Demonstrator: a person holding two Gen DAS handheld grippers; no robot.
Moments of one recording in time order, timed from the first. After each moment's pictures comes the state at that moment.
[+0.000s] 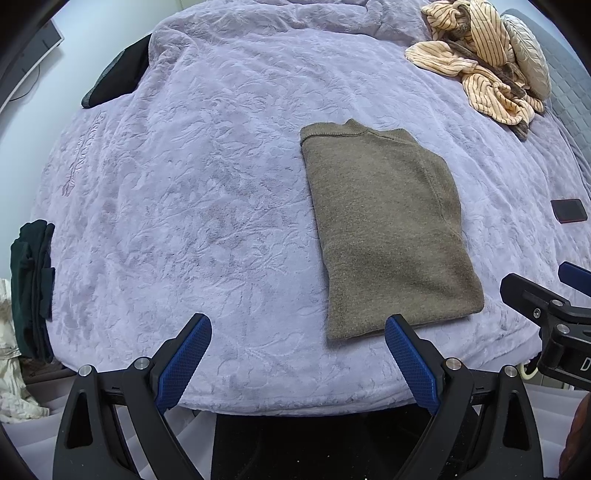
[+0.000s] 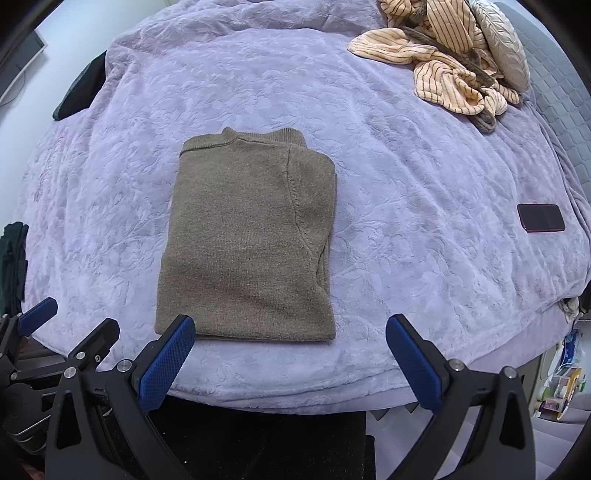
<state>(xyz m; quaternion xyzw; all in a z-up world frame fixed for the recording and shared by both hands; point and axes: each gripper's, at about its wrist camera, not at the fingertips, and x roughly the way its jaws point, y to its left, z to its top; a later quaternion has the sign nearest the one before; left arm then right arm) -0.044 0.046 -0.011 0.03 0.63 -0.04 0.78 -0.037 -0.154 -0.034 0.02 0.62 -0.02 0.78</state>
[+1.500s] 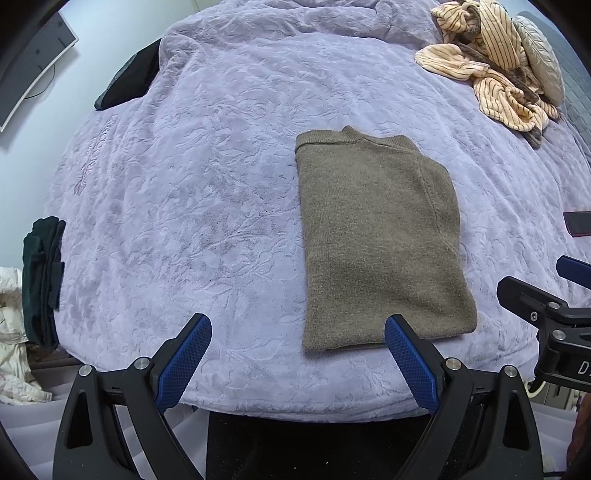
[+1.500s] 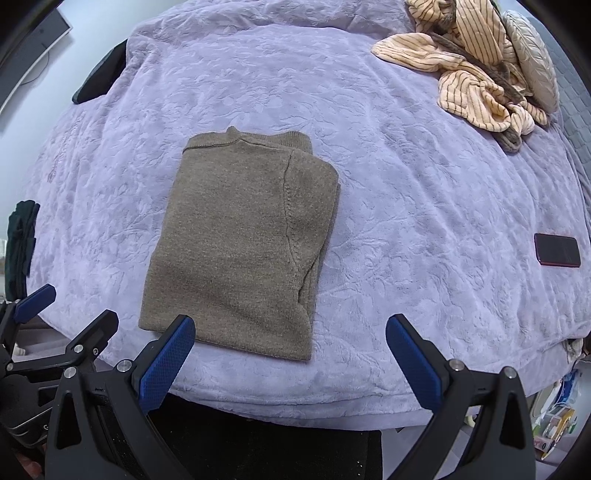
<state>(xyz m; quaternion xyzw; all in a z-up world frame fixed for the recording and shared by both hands) -0.041 0.011 -0.006 0.04 0.62 0.00 0.78 -0.022 -0.180 -0.043 0.01 0.63 0.03 0.78</state>
